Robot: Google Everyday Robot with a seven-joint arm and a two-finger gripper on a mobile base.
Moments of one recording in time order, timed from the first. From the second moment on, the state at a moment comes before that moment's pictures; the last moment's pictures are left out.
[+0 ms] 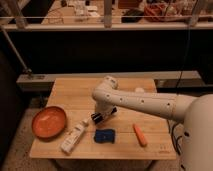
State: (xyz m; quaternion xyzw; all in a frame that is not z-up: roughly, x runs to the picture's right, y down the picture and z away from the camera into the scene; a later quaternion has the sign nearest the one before) arm -0.001 0.155 0.816 -0.26 -0.15 -0.38 0.87
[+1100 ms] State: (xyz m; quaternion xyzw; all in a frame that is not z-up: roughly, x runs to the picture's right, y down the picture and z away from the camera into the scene) arm 0.015 0.172 0.790 -0.27 -0.15 -0.42 0.85
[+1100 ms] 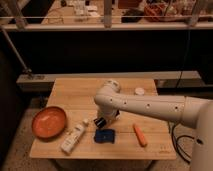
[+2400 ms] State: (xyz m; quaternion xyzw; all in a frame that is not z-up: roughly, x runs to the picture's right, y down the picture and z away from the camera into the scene) arm 0.018 0.187 0.773 -0.27 -0.16 -0.46 0.83
